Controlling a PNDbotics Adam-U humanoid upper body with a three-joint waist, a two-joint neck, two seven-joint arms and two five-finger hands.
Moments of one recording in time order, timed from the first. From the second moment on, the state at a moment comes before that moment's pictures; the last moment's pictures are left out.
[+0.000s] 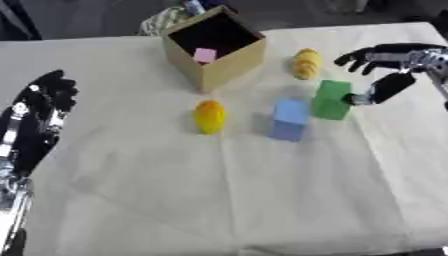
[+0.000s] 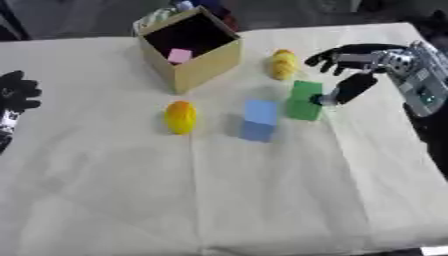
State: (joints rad) left arm -0.19 0.27 0.06 -1.72 -0.09 -0.17 -0.09; right arm -0.84 -0.59 0.24 -1.07 0.65 -0.22 0.75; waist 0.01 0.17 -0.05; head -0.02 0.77
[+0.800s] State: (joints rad) left arm -0.19 0.27 0.06 -1.72 -0.09 -0.17 -0.09; right arm -0.89 -0.48 0.22 -0.90 0.85 -0.25 0.73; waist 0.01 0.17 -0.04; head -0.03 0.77
